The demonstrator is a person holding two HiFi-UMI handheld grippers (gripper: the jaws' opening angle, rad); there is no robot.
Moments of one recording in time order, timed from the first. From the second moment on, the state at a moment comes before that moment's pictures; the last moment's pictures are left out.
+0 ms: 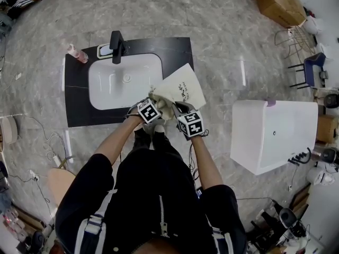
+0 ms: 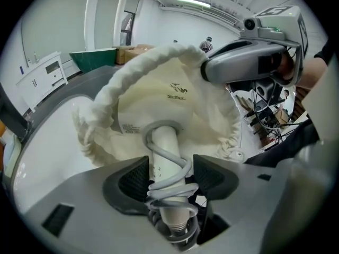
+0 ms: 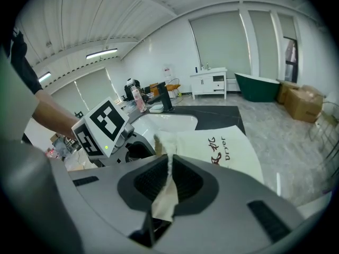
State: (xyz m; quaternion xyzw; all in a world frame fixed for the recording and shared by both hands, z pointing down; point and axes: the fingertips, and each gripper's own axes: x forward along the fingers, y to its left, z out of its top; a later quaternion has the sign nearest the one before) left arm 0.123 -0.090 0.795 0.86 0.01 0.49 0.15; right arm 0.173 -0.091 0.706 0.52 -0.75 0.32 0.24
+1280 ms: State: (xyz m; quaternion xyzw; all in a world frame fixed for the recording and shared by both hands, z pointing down) left arm 0.119 -0.077 0.793 0.85 0.02 0.50 0.13; right arm 0.177 -0.092 0.710 0.53 -0.75 0.32 0.25
